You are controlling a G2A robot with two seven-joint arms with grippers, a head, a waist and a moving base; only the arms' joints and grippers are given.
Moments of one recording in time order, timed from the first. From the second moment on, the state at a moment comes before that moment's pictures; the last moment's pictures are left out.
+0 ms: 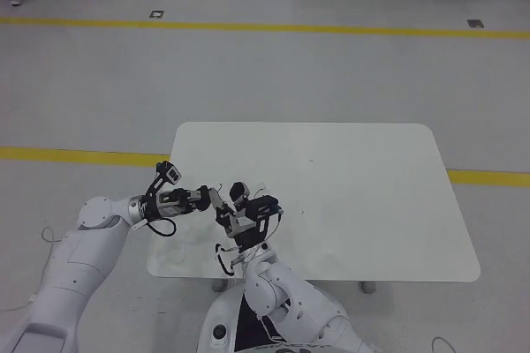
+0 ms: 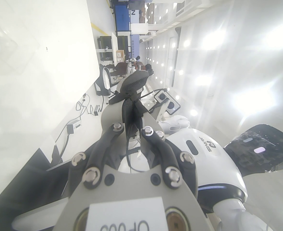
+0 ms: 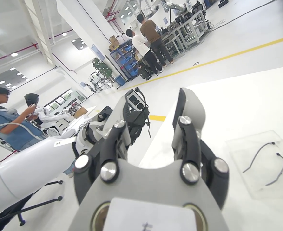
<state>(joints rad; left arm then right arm) 1.14 -0.98 -1.16 -1.04 -0.79 -0.34 -1.39 -1.45 -1.64 0.74 -1.37 -0.97 0.09 -0.46</state>
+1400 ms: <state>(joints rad) 1.25 -0.95 -1.30 -1.23 -1.06 0.10 -1.23 -1.35 -1.58 0.67 -1.24 -1.57 0.34 -0.68</state>
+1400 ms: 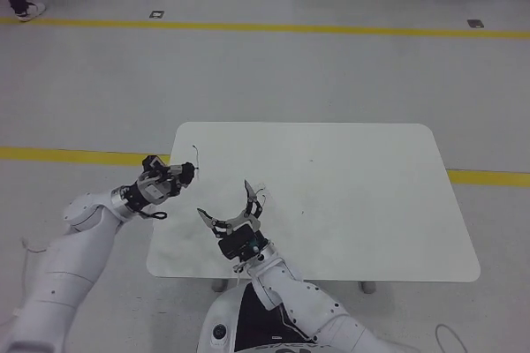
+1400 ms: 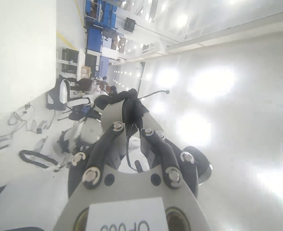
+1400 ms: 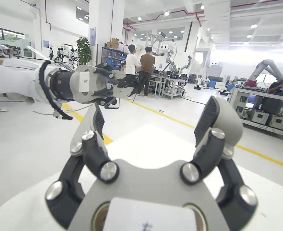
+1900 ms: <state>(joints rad) 1.25 -0.95 -1.27 -1.24 -1.09 0.17 -1.24 -1.26 -1.55 0.64 -1.18 -1.57 0.34 -0.73</state>
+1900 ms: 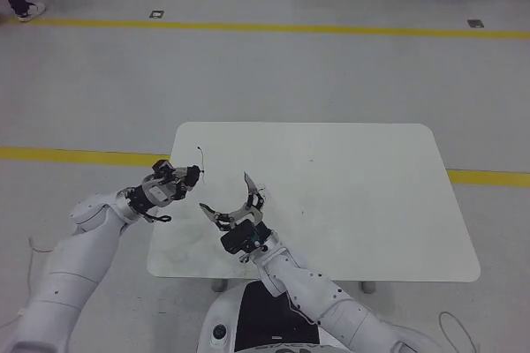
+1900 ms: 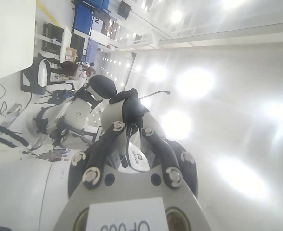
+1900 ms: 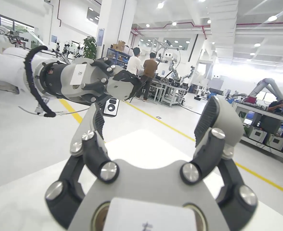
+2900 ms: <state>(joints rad) 1.25 -0.96 -1.24 -1.25 -1.21 0.33 -1.25 -1.15 -1.51 0.55 -1.15 -1.57 0.34 -0.73</state>
